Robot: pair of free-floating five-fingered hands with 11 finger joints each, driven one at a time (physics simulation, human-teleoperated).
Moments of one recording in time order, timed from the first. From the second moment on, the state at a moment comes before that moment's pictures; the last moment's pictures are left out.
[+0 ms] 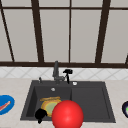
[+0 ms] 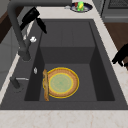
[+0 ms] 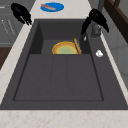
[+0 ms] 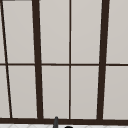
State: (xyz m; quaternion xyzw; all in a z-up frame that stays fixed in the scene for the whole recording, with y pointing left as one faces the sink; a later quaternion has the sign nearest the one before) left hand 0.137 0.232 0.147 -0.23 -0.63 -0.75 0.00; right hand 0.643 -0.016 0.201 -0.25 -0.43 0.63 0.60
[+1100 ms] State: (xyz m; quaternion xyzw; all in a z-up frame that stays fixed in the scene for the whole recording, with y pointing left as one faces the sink) left hand 0.137 0.232 0.147 -0.23 -0.63 -0.75 0.00; right hand 0.741 -0.017 0.148 -0.06 -0.28 0.70 0.66
